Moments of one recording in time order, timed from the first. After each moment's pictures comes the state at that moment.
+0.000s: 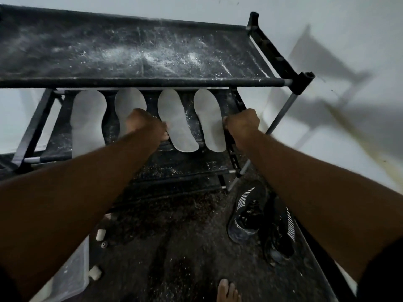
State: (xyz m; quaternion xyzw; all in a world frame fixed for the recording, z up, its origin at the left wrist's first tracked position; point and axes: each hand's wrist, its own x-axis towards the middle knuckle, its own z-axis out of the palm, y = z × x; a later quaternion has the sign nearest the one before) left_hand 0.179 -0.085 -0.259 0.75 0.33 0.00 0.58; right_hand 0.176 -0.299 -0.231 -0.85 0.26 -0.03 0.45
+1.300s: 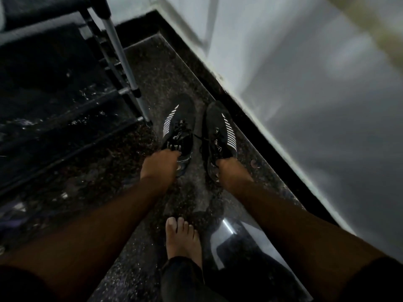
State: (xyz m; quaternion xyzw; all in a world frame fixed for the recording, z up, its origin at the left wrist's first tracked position) left_hand 0.007 -0.325 -0.526 0.94 -0.27 -0.22 0.04; right_hand -0.087 -0.517 -0.524 -0.92 0.20 0.27 0.20
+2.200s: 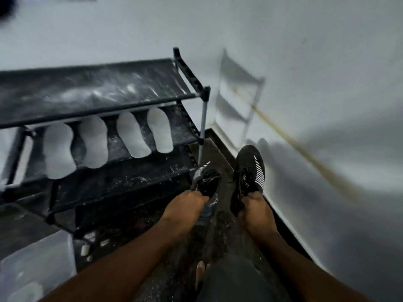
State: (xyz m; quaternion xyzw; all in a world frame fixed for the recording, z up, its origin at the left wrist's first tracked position) left_hand -0.045 -0.242 -0.271 0.94 -0.32 -0.12 0.09; right_hand -0.118 -0.447 -0.283 -0.98 0.10 -0.05 0.18
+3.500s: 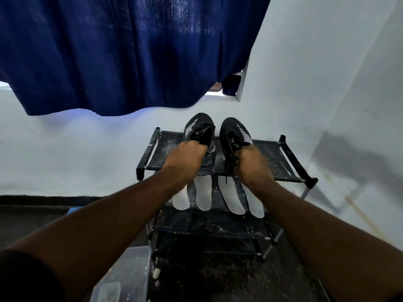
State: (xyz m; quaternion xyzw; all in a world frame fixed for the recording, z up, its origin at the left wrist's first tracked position) left_hand 0.027 0.013 -0.005 0.98 -0.08 0.17 0.03; right_hand 0.058 -0.175 -0.011 -0.96 -0.15 -0.15 0.16
